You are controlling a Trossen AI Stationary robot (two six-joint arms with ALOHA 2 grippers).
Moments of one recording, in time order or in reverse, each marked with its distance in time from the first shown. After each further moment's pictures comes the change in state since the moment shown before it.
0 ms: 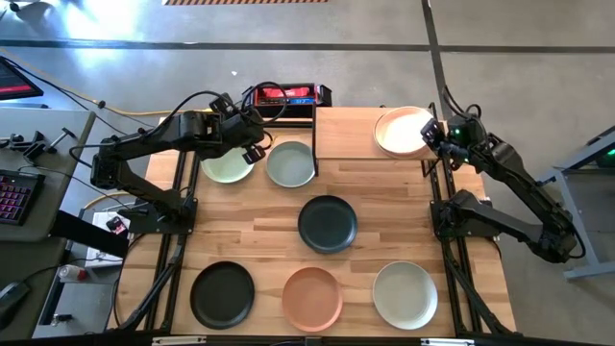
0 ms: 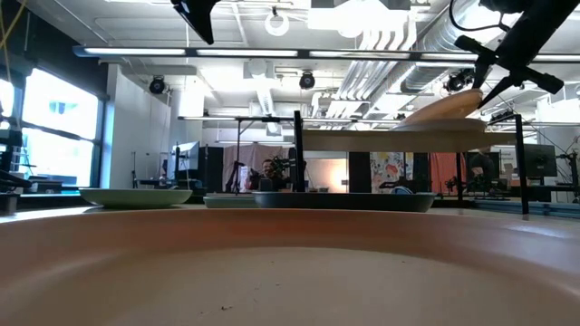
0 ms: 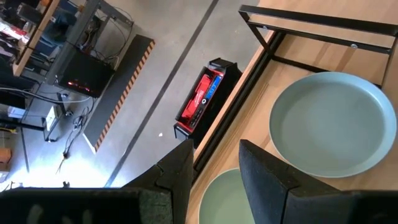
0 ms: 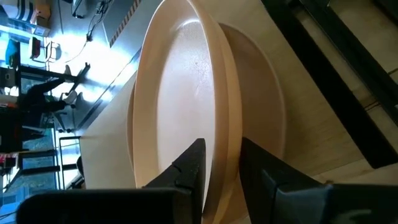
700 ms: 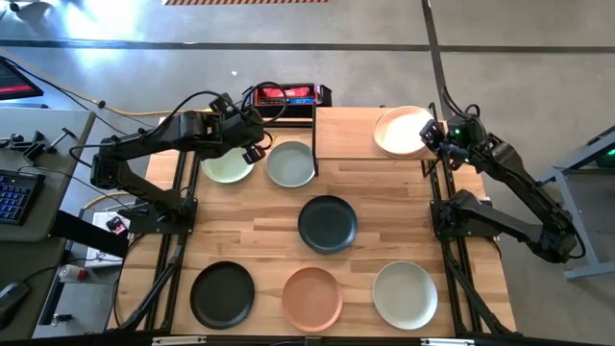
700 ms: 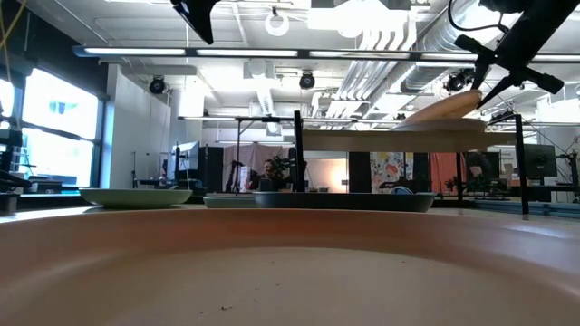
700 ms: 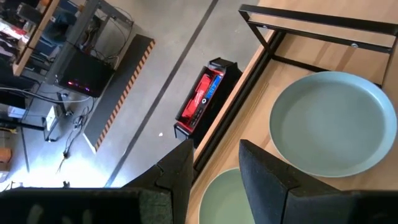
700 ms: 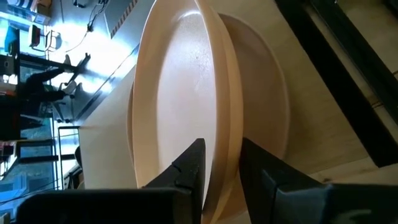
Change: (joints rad) left arm 0.000 0.000 0.000 -0.002 0.000 0.000; right arm 0.000 0.000 0.000 -0.001 -0.026 -0.037
